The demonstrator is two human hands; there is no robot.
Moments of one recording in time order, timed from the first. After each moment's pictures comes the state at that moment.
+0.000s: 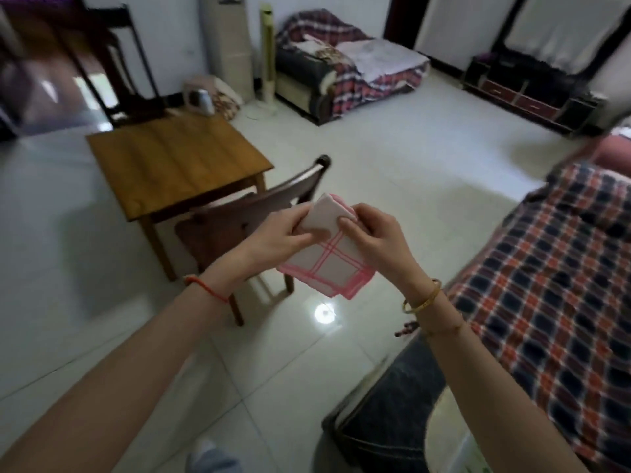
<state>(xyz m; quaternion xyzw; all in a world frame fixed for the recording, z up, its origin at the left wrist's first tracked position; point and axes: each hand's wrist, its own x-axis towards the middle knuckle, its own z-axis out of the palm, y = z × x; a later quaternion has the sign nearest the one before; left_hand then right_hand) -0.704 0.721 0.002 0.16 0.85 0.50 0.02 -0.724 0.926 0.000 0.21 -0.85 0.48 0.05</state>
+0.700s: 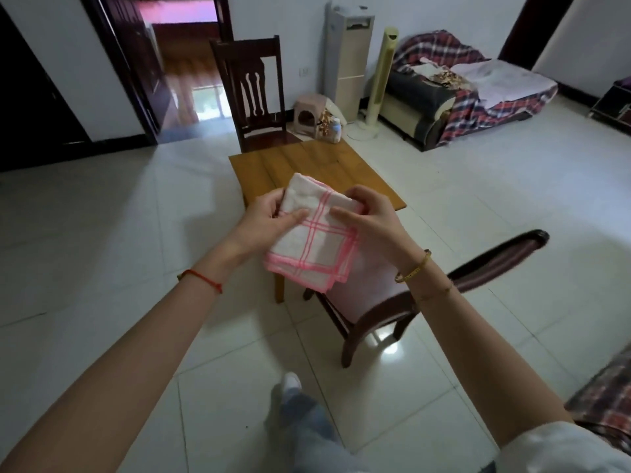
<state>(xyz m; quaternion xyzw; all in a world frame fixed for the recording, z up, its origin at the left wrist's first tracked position) -0.747 0.247 0.024 -0.06 0.80 0.60 -0.06 -0.833 0.442 0.024 0.28 -0.79 0.53 -0.11</state>
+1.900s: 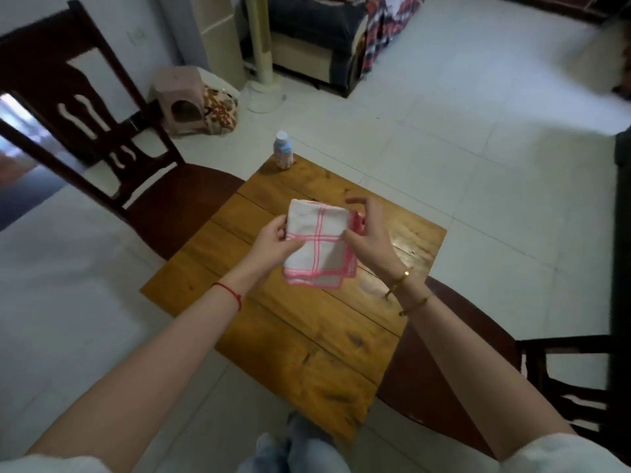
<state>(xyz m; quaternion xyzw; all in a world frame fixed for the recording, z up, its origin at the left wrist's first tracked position) -1.431 -0.089 -0.156 0.00 0.74 0.63 0.25 -1.405 0.105 -0.152 -0.08 -0.86 0.51 0.03</state>
